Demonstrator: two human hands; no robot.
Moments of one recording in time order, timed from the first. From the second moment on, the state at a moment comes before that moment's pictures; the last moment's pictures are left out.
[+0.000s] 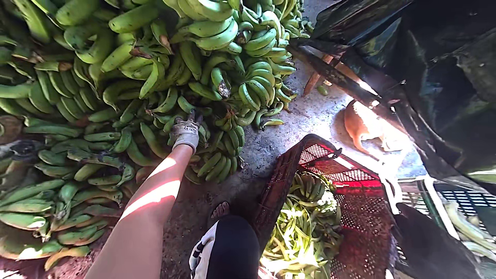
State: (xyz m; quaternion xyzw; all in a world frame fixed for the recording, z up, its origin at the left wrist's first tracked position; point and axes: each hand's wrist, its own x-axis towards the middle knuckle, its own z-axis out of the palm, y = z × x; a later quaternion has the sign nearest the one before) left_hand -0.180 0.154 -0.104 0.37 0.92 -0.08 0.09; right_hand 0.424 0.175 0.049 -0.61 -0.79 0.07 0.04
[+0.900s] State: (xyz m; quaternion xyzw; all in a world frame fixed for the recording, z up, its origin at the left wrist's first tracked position) left_hand 0.152 0.151 0.050 0.87 0.48 0.13 0.06; right_hand 0.450 0.133 0.090 -0.55 -0.80 0.07 0.24
